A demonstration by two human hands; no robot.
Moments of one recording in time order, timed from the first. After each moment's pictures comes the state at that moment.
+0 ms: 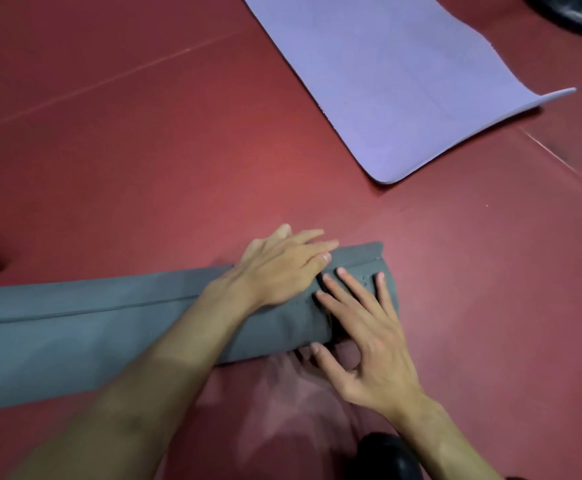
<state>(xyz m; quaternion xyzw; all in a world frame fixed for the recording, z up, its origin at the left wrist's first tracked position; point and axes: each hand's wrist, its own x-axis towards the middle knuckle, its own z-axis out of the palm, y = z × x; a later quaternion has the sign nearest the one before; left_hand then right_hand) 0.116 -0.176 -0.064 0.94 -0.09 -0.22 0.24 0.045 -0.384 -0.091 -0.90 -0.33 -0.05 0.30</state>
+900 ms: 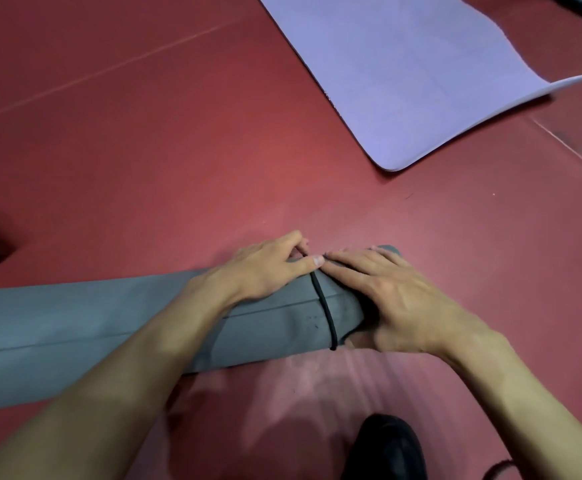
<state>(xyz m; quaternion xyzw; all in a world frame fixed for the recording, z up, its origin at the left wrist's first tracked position) 0.094 -0.152 -0.087 0.90 -0.02 -0.26 0.35 0.102 -0.399 -0.050 -0.88 -0.43 0.17 0.10</state>
